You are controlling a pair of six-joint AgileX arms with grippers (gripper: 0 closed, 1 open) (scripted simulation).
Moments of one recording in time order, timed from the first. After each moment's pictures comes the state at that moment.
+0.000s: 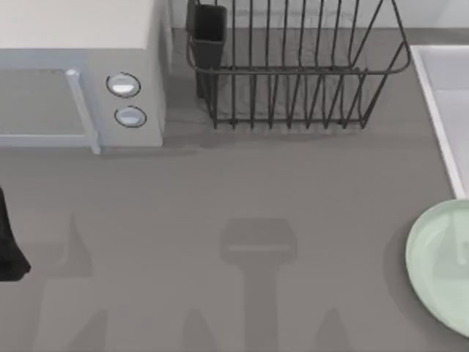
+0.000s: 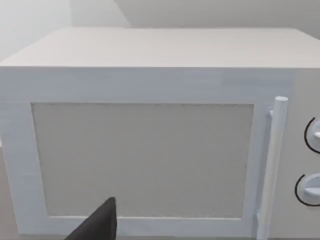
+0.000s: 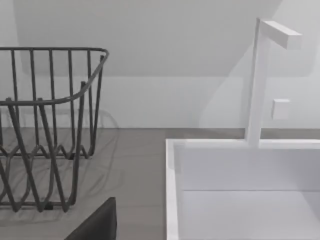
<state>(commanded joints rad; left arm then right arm) 0.00 0.00 0.00 0.00 0.00 0.00 0.00 0.00 0.00 0.00 0.00 0.00</state>
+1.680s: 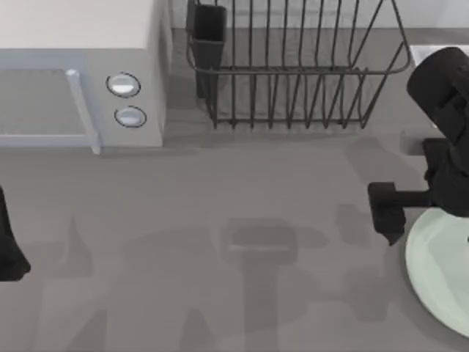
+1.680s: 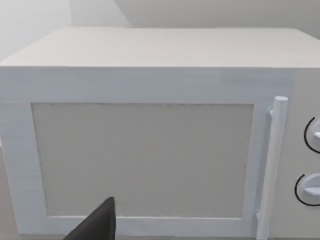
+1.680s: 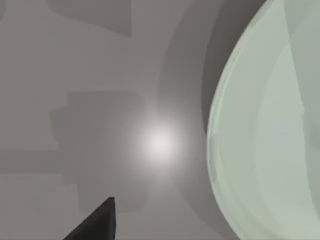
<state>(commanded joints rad) 0.00 0.00 0.00 0.00 0.00 0.00 0.39 1.66 1.15 -1.06 0.00 0.40</state>
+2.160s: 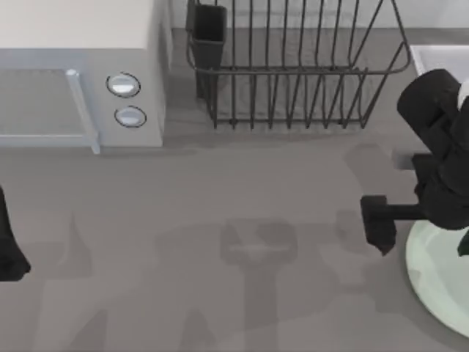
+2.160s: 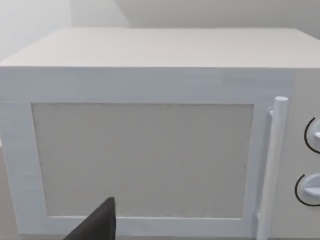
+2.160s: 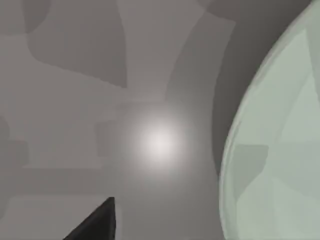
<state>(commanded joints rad) 0.00 0.00 0.00 0.00 0.00 0.00 0.39 1.72 1.08 -0.94 0.00 0.40</state>
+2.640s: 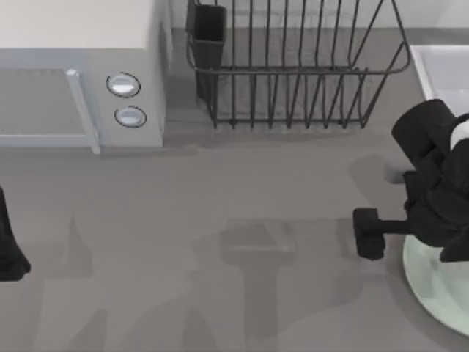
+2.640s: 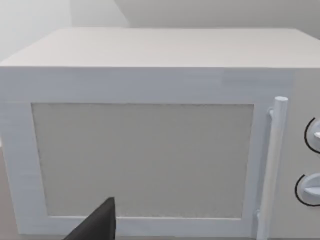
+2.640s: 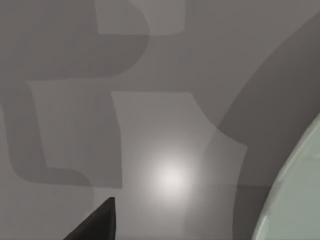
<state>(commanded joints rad) 0.00 0.00 0.00 0.00 0.00 0.00 0.39 1.85 0.92 -0.64 0.00 0.41</state>
